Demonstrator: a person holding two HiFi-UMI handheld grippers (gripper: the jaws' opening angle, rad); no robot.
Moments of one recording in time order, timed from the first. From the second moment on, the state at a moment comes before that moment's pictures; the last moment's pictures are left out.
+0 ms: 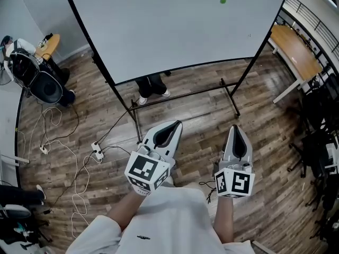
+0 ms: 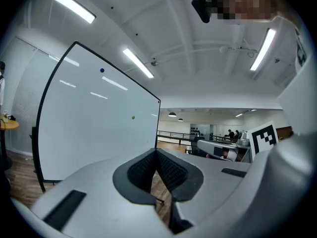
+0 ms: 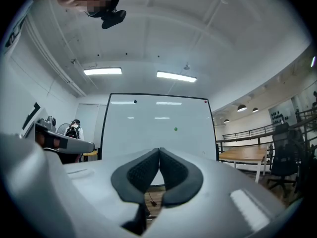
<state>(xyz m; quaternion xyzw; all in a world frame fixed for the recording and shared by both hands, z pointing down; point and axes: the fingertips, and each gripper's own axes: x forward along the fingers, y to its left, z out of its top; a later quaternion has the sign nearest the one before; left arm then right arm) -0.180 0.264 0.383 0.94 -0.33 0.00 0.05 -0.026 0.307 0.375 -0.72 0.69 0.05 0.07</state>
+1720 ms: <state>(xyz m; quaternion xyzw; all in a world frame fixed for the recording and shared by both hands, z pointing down) 0.105 -0.098 0.339 0.93 -0.36 0.02 0.04 0.244 -0.060 0.330 -0.67 0.74 0.05 0.05</state>
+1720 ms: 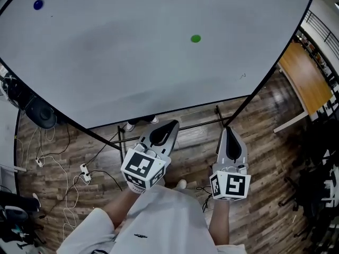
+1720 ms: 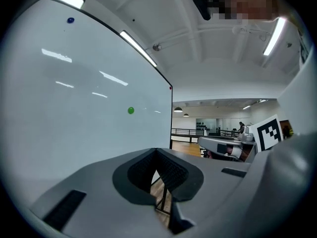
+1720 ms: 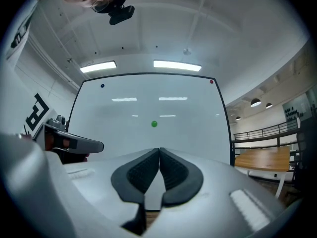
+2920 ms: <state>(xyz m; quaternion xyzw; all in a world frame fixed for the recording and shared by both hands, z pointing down) 0.056 -0.155 0.327 0.94 -0.35 0.01 0.03 0.191 -0.126 0.308 -0.67 0.74 0.07 0.06</state>
